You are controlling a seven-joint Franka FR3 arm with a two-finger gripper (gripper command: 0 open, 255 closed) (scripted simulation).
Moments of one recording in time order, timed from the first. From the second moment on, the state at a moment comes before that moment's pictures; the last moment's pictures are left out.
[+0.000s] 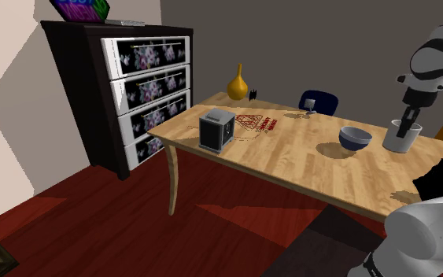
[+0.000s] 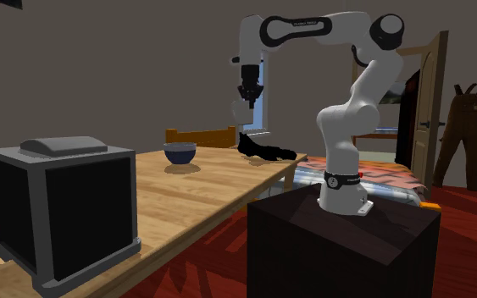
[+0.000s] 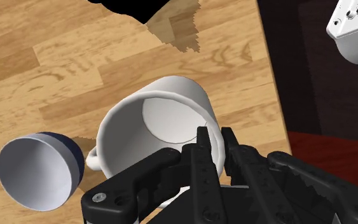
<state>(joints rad) -0.43 -0.71 -0.46 -2.33 -0.40 1.68 -0.83</state>
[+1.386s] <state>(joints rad) -0.45 -0.68 -0.54 -2.59 -0.48 1.96 -0.79</state>
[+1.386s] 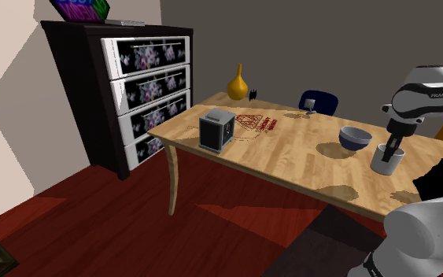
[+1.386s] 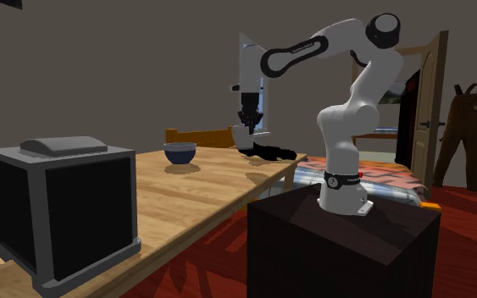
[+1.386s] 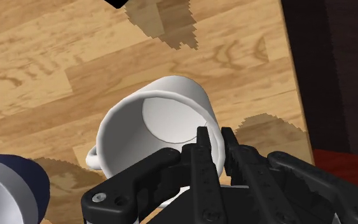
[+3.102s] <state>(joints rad) -0.45 -0.59 -0.62 -2.71 -0.54 2.18 -0.76</state>
